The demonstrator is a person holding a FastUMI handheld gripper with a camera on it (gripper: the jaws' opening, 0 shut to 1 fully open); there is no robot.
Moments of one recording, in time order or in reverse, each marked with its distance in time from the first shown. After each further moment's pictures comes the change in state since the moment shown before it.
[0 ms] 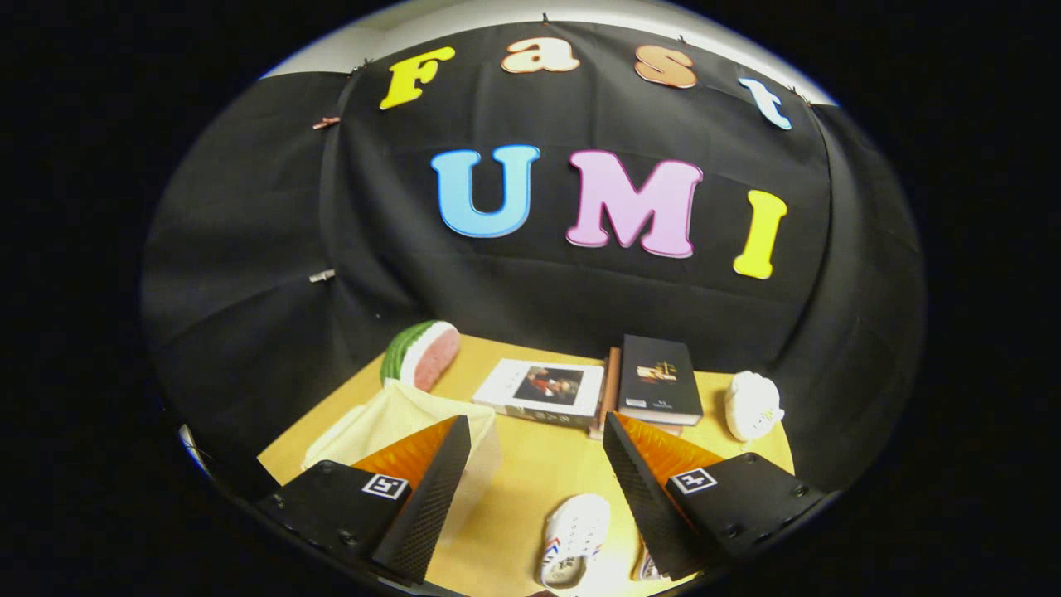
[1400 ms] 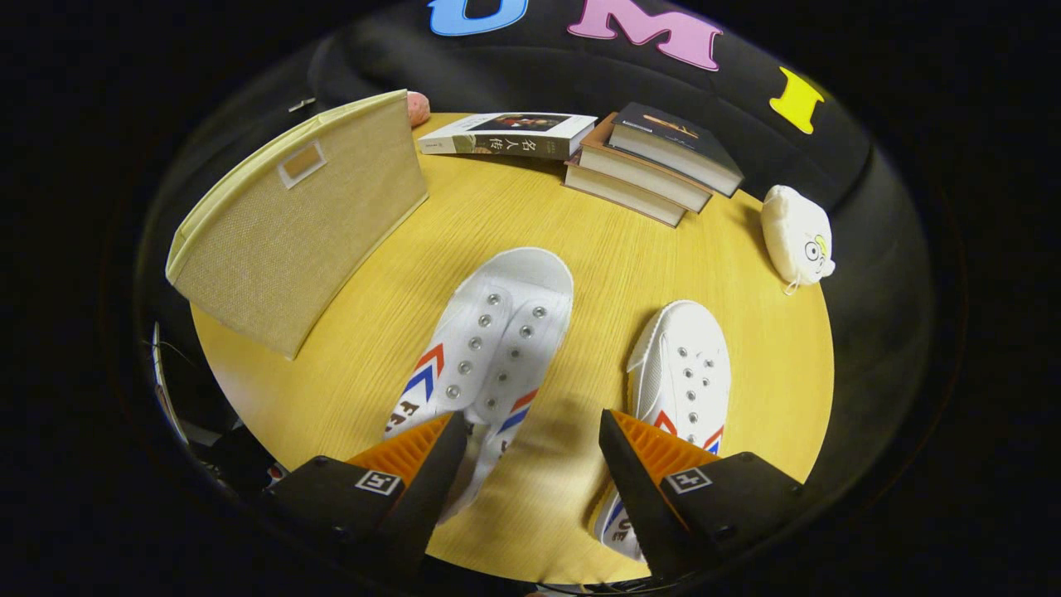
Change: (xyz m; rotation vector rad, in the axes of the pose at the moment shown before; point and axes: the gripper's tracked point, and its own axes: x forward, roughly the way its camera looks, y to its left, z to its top) arm 0.043 -0.069 -0.291 -0.091 0.618 0.072
